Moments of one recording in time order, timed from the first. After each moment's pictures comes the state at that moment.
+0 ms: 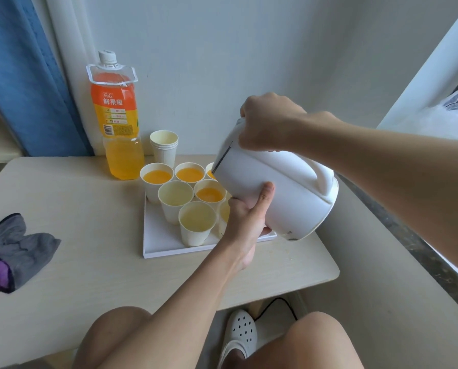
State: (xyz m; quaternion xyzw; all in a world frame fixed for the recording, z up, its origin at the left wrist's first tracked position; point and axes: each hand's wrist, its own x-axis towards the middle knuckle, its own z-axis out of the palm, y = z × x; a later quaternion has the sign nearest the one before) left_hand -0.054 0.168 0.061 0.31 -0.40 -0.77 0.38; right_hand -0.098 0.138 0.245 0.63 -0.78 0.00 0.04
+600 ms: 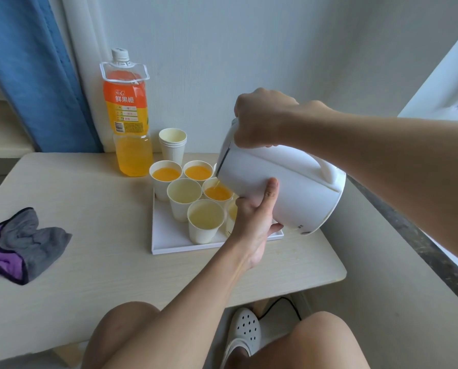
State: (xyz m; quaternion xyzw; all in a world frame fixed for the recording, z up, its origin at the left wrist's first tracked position) left_hand -0.049 0.171 0.070 0.30 -0.36 -0.80 0.38; right_hand -0.079 0.123 0.244 0.65 -0.76 -0.03 0.07
